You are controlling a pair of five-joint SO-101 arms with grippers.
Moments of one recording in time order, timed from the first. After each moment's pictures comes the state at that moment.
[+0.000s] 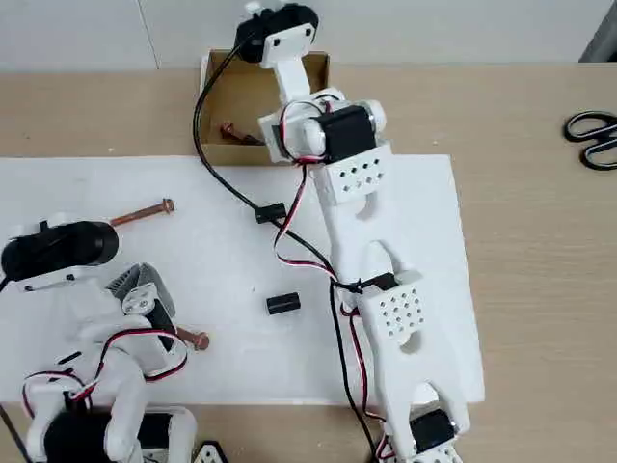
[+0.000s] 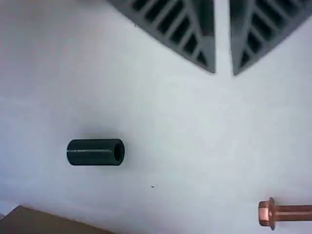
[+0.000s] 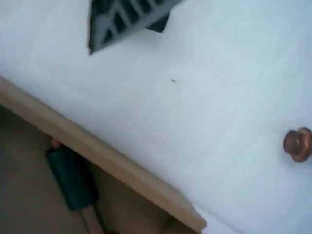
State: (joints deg) left arm -5.7 -82.8 49.0 82.0 20.8; right arm -26.9 50.5 -94.2 99.2 2.2
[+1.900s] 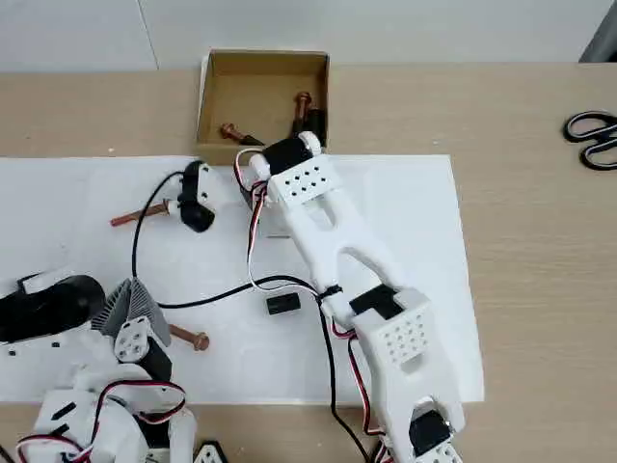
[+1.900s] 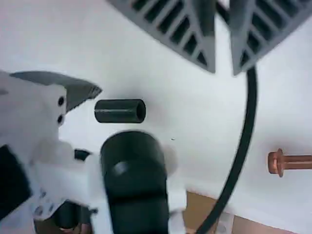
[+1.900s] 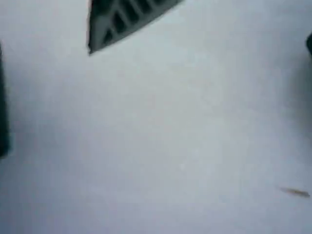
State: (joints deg) left arm -5.8 -98.9 50.8 85.4 20.8; right arm -33.6 38.8 -40.3 86.0 62.6
